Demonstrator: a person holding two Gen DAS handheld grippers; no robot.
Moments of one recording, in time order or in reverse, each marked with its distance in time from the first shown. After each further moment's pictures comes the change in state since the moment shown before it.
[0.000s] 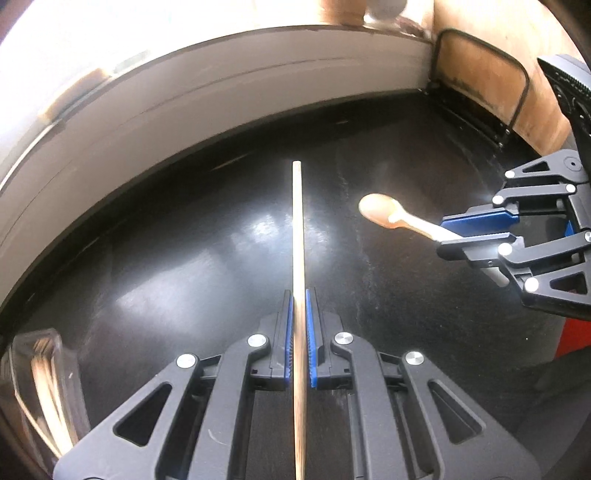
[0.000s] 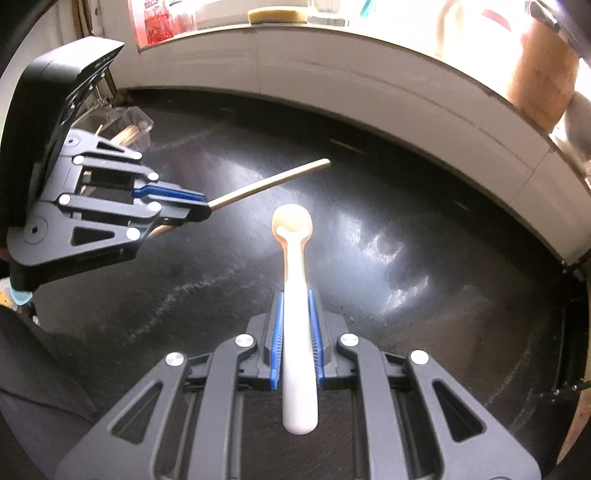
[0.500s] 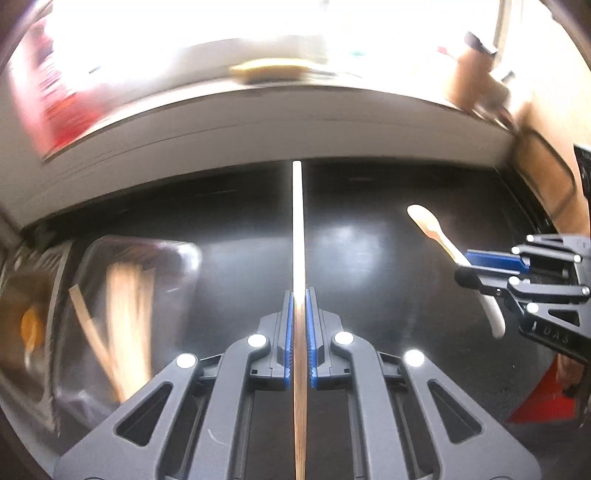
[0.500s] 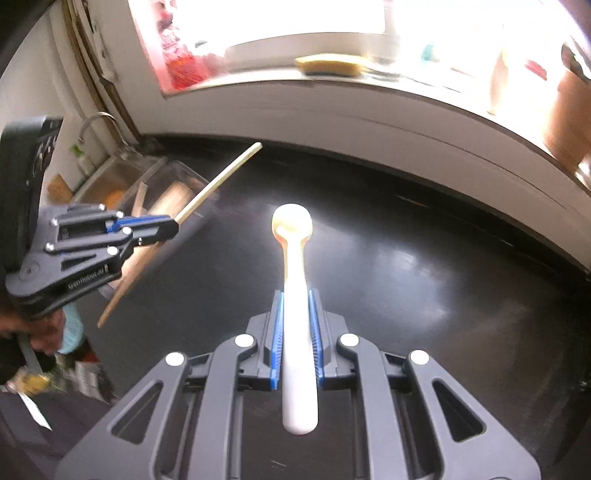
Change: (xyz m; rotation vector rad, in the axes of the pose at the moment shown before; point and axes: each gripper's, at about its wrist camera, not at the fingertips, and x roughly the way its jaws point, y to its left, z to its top) left arm -0.126 0.118 -0.056 -0.372 -0.036 0.165; right arm -0.030 0.087 0.086 0.106 -0.065 0.149
